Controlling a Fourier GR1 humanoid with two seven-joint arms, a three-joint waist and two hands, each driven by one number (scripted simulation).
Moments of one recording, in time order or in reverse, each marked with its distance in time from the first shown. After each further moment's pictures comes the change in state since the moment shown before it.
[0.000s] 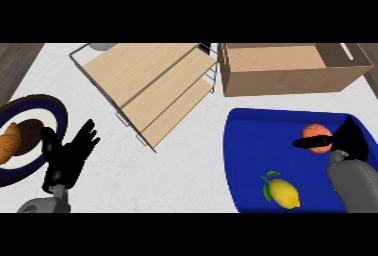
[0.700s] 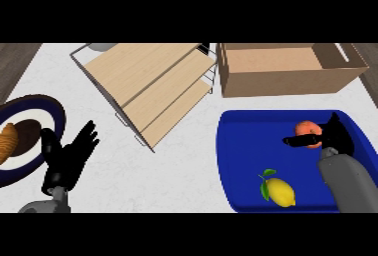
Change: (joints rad) left arm 0.018 -0.020 0.015 -0.040 -0.018 -0.020 0.033; right arm -0.066 0.040 -0.032 0.175 -0.008 0.071 -0.195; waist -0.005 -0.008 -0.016
